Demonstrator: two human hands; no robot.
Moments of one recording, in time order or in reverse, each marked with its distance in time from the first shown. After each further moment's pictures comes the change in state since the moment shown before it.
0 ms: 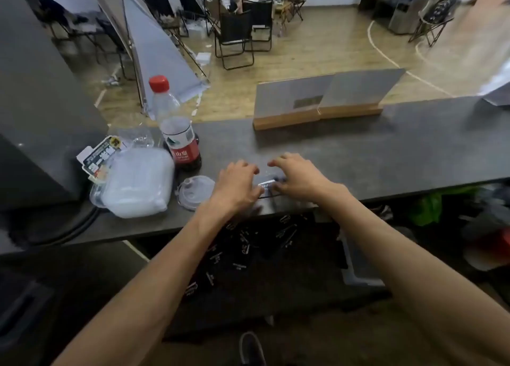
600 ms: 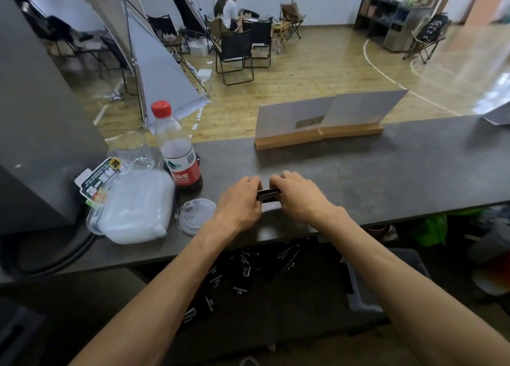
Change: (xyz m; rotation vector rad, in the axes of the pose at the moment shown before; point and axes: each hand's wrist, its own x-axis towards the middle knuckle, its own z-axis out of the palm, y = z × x) left_hand 0.013 -0.006 0.004 -0.037 0.050 0.037; right_hand 0.015 0.000 0.012 -0.119 0.042 -0.036
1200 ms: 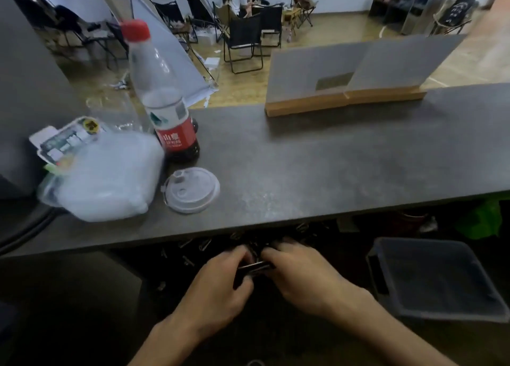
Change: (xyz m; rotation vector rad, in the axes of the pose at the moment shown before) left_hand -0.143 -0.055 0.088 -0.378 -0.089 0.053; right_hand -0.095 -0.043 0.128 0.134 -0.055 -0.233
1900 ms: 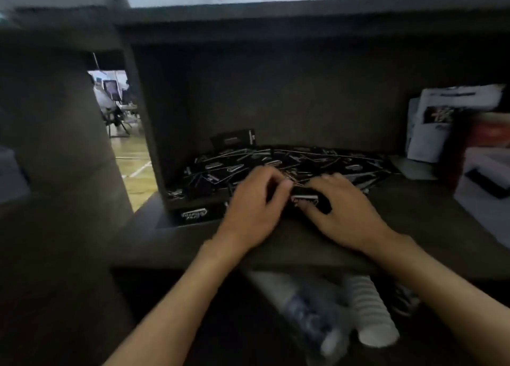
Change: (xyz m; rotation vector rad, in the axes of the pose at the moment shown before) left_hand -0.042 -0.144 0.196 0.091 0.703 0.321; right_hand -0.015 0.088 0.252 -0.103 0.644 -0.238
